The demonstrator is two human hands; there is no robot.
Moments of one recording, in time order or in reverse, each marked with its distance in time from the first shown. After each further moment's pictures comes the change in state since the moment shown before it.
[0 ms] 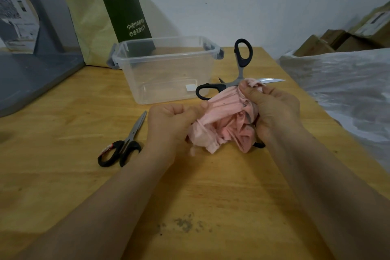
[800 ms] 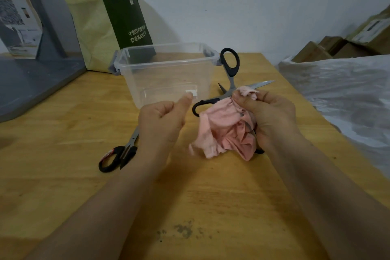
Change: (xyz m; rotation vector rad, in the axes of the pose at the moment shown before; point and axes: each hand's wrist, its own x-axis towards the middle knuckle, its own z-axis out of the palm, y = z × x) left_hand 0.002 0.012 -0.008 0.146 0.131 0.152; right_hand 0.005 0.003 -0.004 -0.123 -0.085 -0.027
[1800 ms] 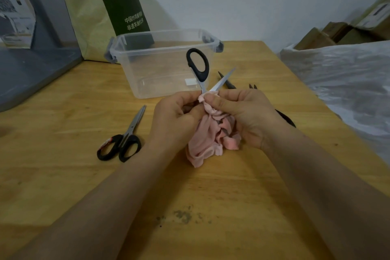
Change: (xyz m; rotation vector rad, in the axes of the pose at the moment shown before) left_hand -0.009 -0.008 0.007 0.040 -0.312 0.129; right_hand -0.024 0.006 0.009 -0.172 -0.468 0.115
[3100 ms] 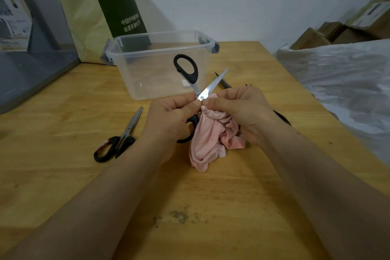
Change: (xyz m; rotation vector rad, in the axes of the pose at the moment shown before) left_hand 0.001 0.011 0.003 -0.338 0.091 -0.325; right_hand 0.004 -0.004 0.000 -0.132 0.102 0.000
